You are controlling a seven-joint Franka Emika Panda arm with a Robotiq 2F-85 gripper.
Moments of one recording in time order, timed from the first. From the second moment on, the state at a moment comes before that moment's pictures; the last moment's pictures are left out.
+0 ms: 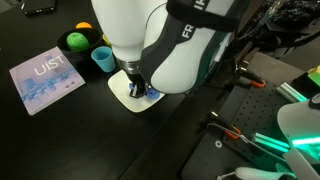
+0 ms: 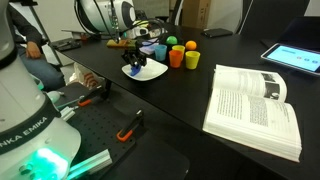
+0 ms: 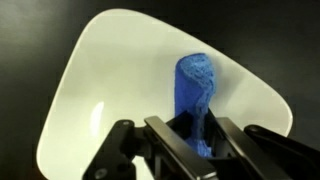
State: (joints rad) arm 0.40 0.47 0.00 -2.39 -0.28 2.87 0.26
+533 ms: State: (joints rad) arm 0.36 0.47 0.11 -2.40 -0.19 2.87 0.19
